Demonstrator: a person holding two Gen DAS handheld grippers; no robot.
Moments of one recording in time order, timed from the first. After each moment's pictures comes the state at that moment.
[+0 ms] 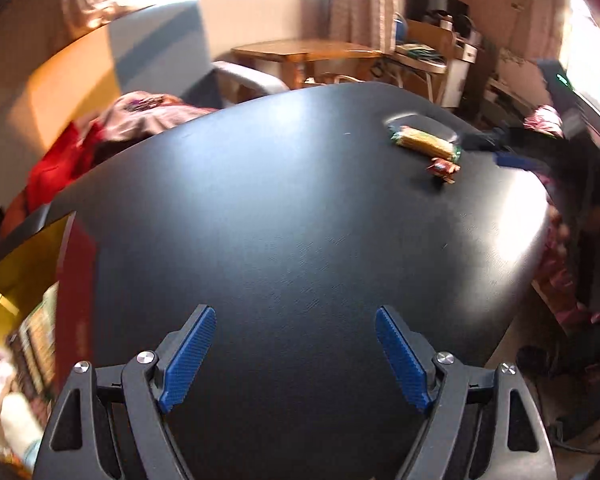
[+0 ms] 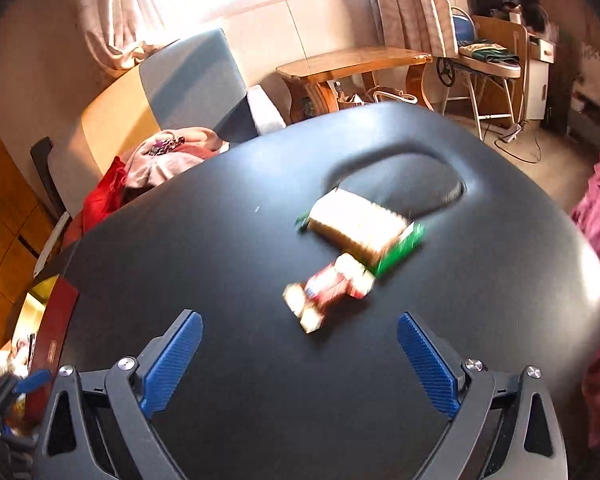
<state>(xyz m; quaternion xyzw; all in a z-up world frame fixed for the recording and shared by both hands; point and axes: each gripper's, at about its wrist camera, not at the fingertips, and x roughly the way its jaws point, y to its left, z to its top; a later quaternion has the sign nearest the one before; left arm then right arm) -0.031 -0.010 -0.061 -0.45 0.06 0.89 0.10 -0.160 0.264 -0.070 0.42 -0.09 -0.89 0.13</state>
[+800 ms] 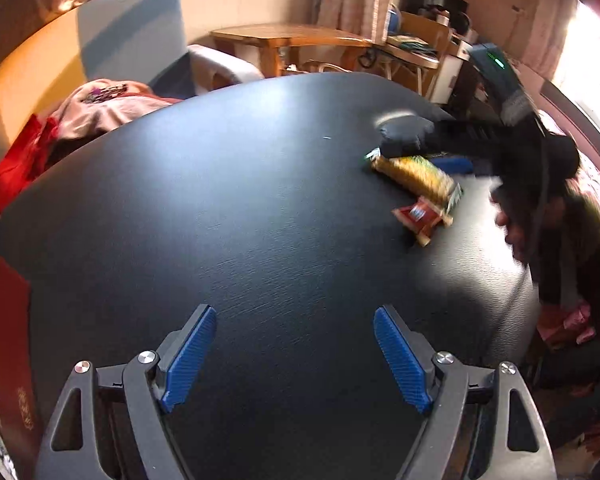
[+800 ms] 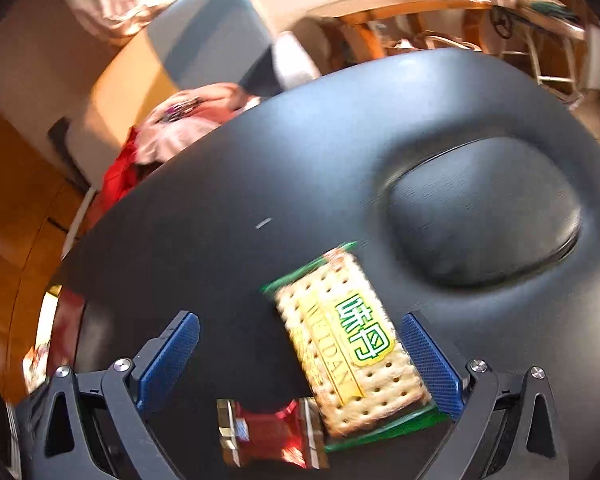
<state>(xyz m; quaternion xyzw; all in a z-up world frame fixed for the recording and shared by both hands) -0.085 0.000 -0.082 -0.47 0.03 0.87 0.12 -0.253 0.222 -0.123 0.49 -0.10 -0.83 0.24</state>
